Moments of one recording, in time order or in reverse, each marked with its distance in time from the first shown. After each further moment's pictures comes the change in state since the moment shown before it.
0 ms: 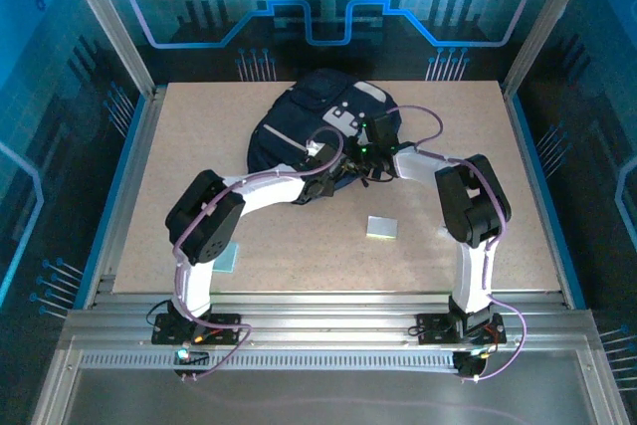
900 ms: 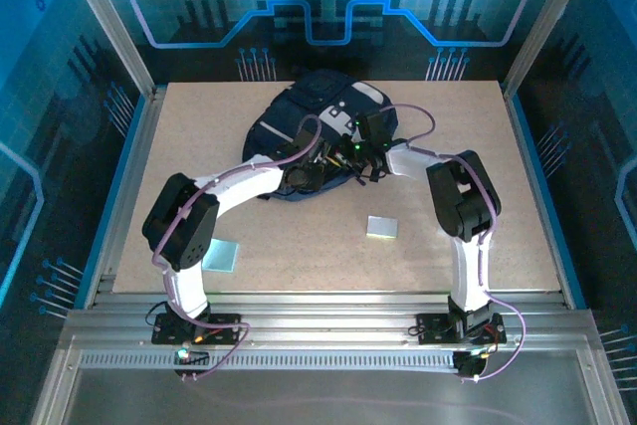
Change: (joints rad) left arm 0.100 -0.122 -0.019 -0.078 0.279 0.184; right arm 0.020 0.074 0.084 -0.008 0.013 0.045
